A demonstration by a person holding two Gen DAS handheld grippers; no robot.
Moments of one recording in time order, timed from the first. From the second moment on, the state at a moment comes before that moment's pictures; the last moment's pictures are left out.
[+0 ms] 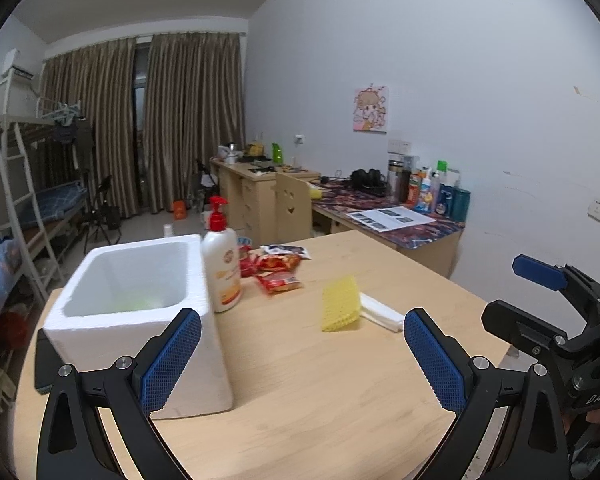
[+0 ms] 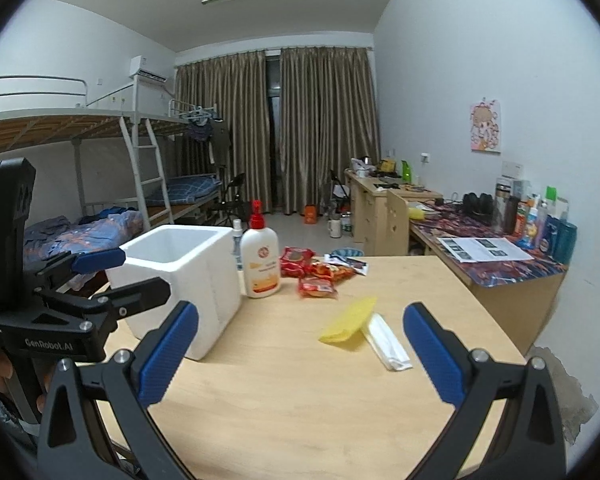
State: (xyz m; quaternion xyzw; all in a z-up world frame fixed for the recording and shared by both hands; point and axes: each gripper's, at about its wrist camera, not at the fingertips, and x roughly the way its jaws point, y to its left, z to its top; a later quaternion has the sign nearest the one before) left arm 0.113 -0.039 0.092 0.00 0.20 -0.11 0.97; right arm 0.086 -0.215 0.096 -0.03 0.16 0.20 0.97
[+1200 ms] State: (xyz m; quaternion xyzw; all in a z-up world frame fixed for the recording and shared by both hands) left arm 0.217 -0.111 0.051 0.03 0.27 -0.14 0.95; right arm 0.154 -0.281 0.059 -0.01 0.23 0.16 0.96
